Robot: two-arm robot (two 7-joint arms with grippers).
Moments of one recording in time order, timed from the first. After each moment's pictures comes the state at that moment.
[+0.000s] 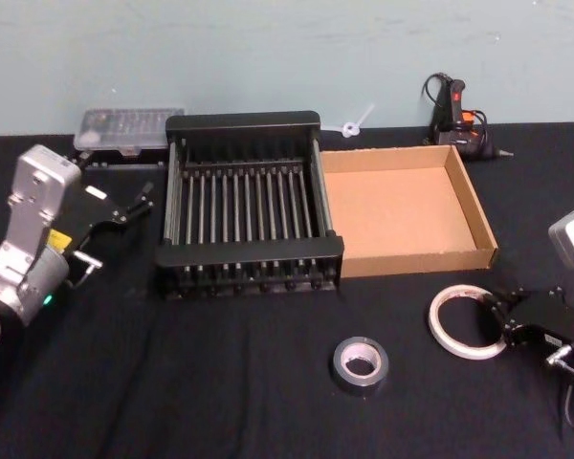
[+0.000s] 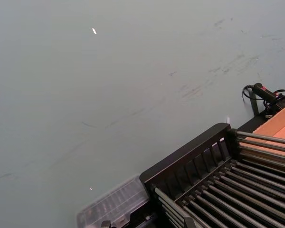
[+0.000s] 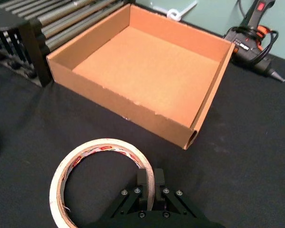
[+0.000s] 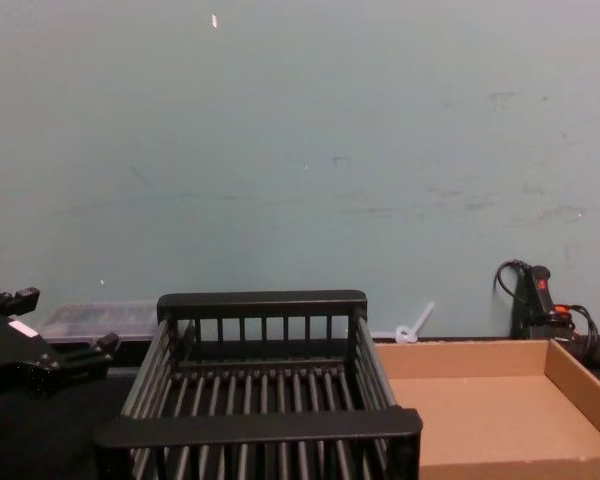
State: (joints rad) left arm -0.20 0.60 0.45 -1.41 -0.25 -0.12 0.03; right arm -0.05 0.63 -0.23 -1.63 0.29 0.32 0.34
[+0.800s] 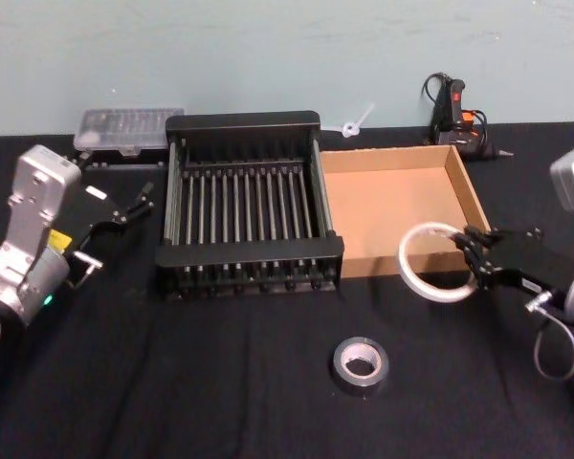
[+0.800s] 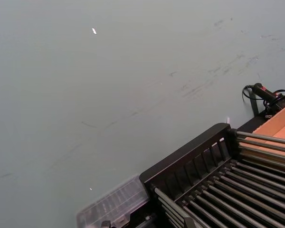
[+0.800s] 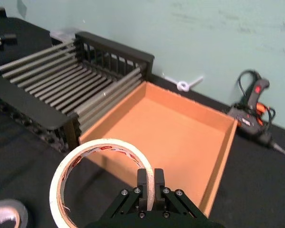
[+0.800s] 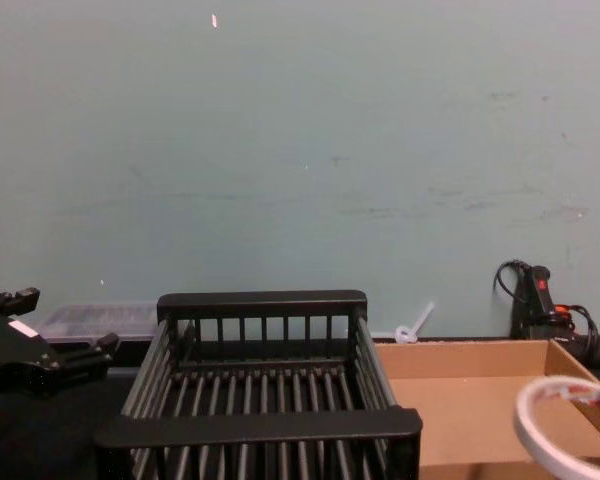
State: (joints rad) left arm -0.20 0.60 0.45 -1.41 -0.25 -0.12 0.03; right arm 0.01 0.58 -0.21 -1.72 0.33 0.31 0.37
